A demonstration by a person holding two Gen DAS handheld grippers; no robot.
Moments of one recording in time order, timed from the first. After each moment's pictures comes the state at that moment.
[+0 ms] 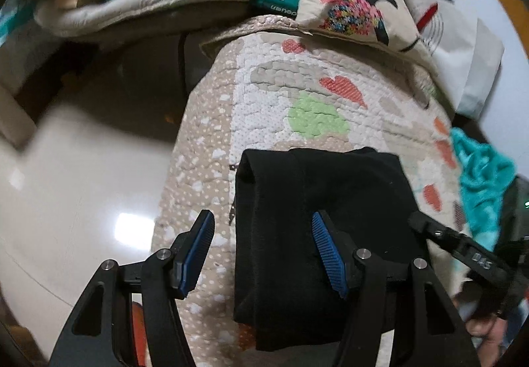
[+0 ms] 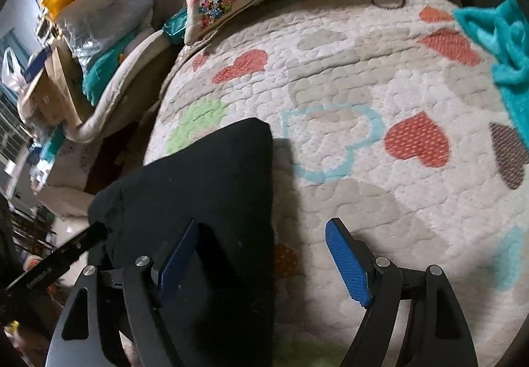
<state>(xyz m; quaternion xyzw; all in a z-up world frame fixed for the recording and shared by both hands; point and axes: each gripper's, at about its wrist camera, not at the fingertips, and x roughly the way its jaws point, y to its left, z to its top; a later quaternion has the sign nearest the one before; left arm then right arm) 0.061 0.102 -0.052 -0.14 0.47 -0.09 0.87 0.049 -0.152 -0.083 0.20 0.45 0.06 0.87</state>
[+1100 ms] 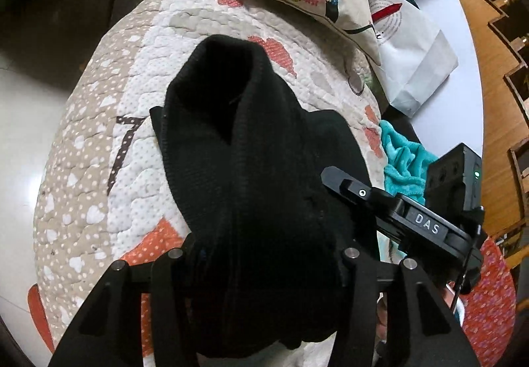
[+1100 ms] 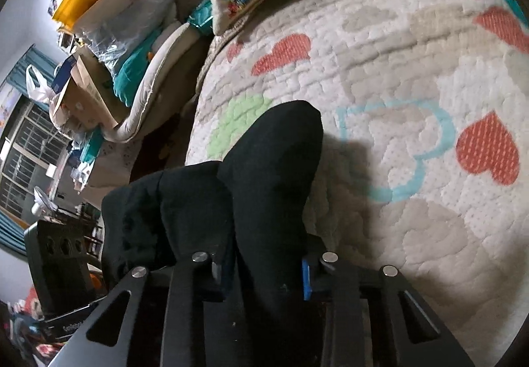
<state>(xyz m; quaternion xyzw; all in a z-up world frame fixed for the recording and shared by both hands) 0.082 0.055 -0.075 -0.26 0.50 -0.25 0.79 0.087 -0.145 -0.082 0.23 0.46 0.15 0.85</state>
